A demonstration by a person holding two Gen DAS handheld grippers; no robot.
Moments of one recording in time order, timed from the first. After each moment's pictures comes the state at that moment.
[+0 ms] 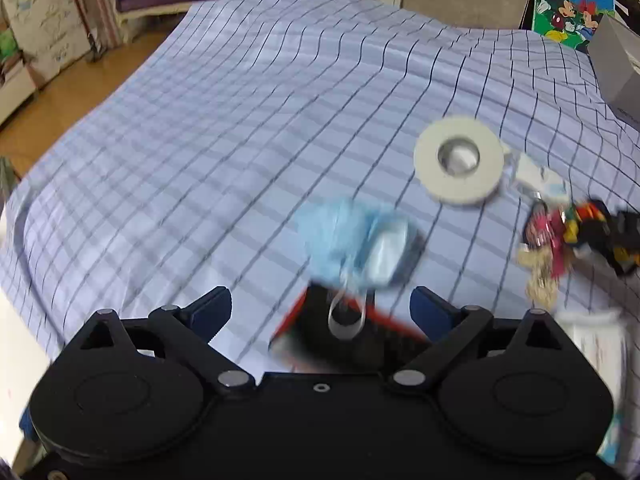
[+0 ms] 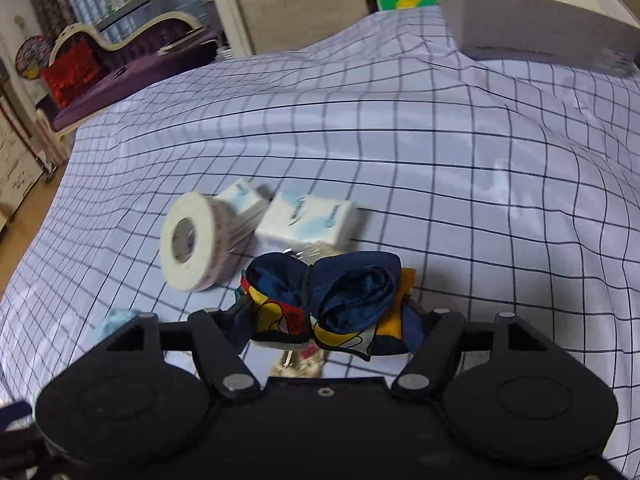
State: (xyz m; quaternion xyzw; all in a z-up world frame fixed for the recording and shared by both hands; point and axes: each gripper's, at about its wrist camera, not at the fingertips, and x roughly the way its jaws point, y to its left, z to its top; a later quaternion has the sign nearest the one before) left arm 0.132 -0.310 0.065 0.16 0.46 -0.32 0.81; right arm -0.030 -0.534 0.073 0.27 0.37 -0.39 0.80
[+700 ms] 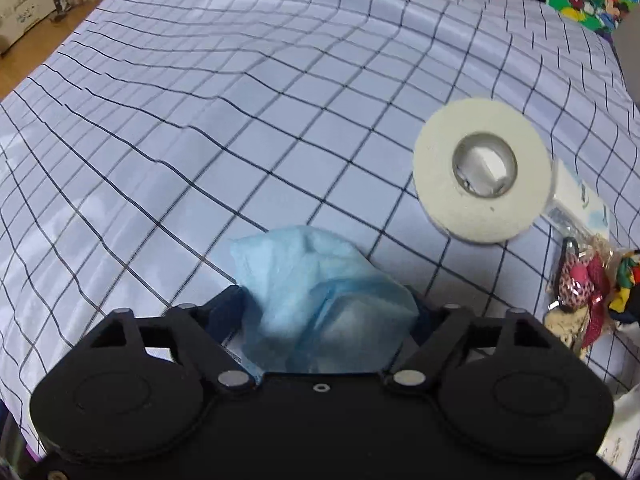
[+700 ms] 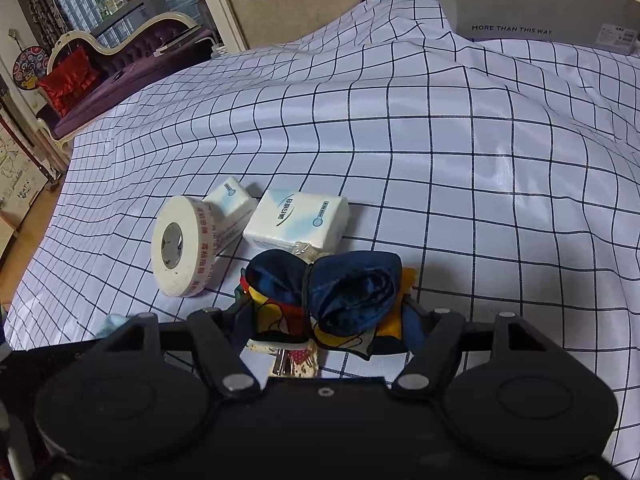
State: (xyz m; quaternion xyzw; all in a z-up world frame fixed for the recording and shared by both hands) left arm 0.187 -0.385 -0.002 0.15 0.53 -0.34 0.76; right arm -0.034 -0.549 0.061 0.29 0.37 -0.38 0.80
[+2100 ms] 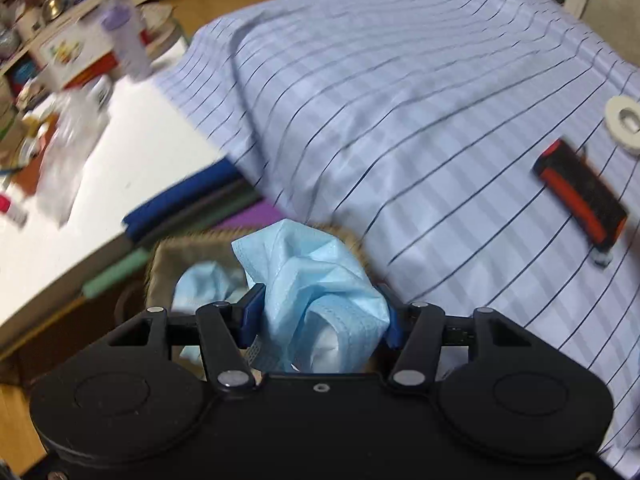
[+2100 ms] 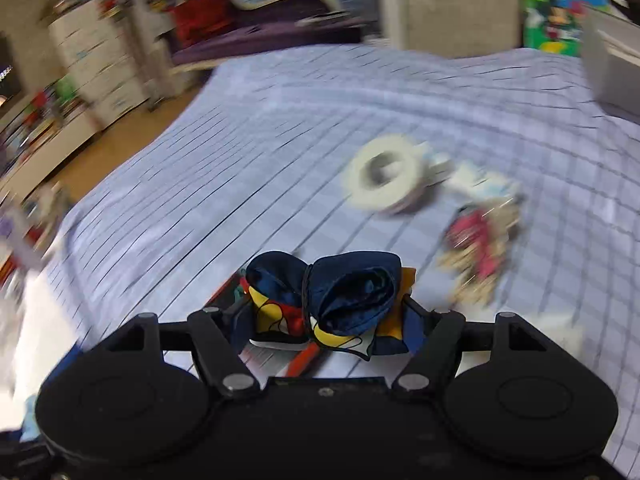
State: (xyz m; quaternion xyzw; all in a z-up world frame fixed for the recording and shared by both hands) left arm 0.084 -0.088 0.030 0.08 0.53 -0.10 0.84; right arm -0.009 -0.371 0.087 0.17 0.40 -0.22 0.87
